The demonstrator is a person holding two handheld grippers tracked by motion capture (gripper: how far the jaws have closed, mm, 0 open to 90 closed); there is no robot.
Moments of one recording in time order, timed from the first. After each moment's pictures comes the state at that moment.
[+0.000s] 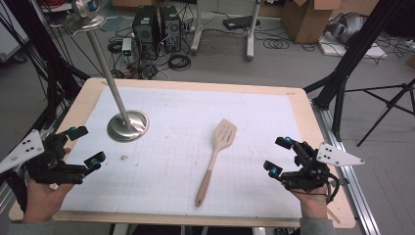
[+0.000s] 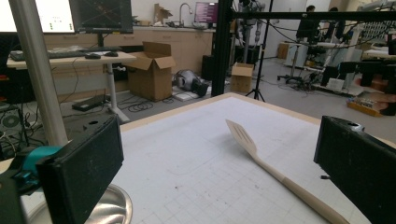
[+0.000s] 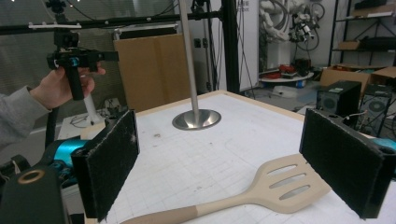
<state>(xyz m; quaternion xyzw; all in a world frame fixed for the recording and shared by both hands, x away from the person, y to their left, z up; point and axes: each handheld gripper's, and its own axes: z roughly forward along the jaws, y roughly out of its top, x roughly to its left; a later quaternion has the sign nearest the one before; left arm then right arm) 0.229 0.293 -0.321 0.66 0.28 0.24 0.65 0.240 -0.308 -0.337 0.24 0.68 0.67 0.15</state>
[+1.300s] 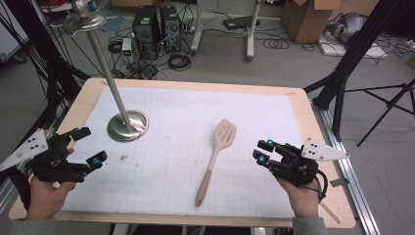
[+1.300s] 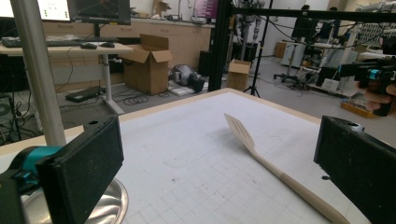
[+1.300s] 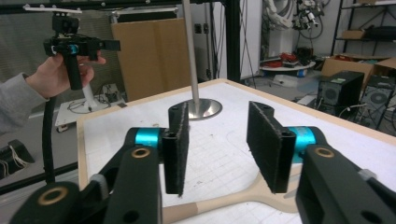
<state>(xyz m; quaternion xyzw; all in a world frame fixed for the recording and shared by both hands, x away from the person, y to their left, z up) 0.236 0.295 -0.330 0.66 0.29 0.22 0.65 0.250 -0.285 -0.336 0.23 0.71 0.65 0.14</state>
